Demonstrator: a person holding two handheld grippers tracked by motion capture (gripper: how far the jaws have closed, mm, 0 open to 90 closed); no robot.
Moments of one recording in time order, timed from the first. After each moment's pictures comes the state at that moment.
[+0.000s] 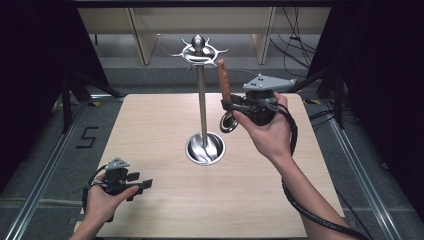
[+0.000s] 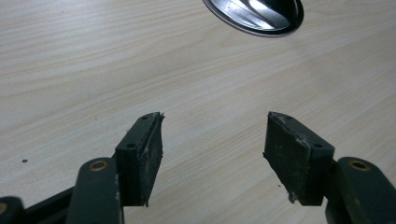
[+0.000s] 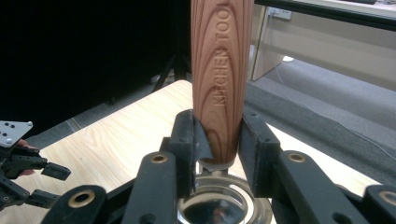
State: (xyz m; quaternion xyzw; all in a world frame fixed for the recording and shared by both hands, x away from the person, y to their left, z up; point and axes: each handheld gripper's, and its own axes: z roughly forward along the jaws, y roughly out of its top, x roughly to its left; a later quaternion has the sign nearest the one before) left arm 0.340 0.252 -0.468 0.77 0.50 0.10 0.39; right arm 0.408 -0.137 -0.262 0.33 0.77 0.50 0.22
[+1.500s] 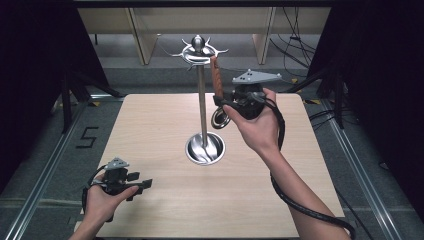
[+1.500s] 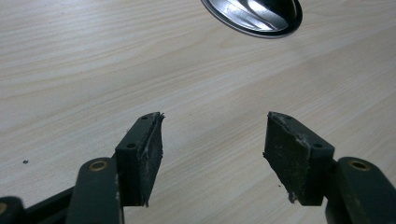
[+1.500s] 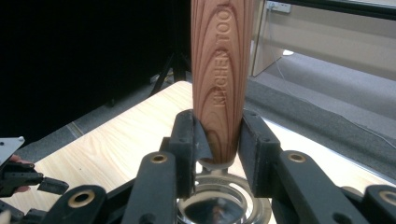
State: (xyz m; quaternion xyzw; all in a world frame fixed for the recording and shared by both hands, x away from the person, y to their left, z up) left arm 0.340 0.252 -0.467 0.77 0.49 0.10 0.39; right arm 0.424 -0.117 -0.263 0.35 0.76 0.50 0.21
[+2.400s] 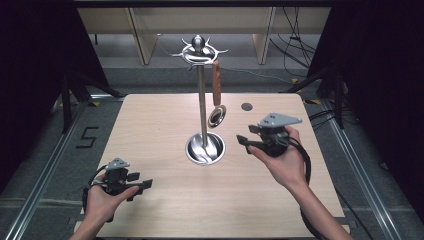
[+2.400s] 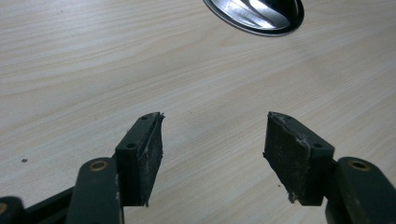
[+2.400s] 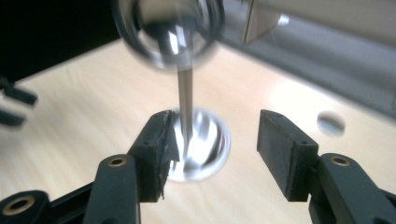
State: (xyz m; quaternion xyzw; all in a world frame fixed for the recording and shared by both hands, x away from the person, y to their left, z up) left arm 0.340 0.253 -0.468 0.77 0.49 0.10 0.38; right arm 0.385 -0.188 -0.356 0.37 0.79 0.44 0.19
